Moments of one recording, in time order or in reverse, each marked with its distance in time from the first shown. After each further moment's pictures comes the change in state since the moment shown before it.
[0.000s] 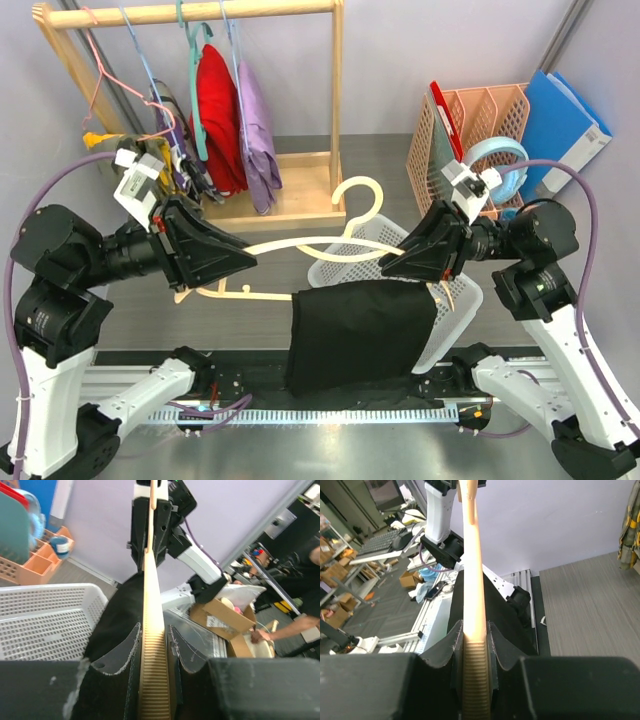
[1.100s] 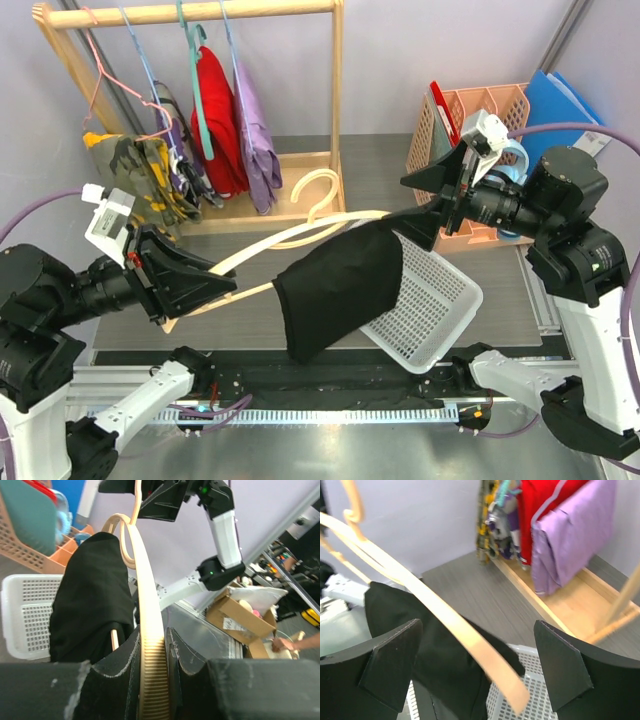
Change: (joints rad) left arm 0.006 -0.107 0.048 -0.204 -0.121 0.089; right arm 0.002 0.209 0.574 -0.808 0.519 -0.636
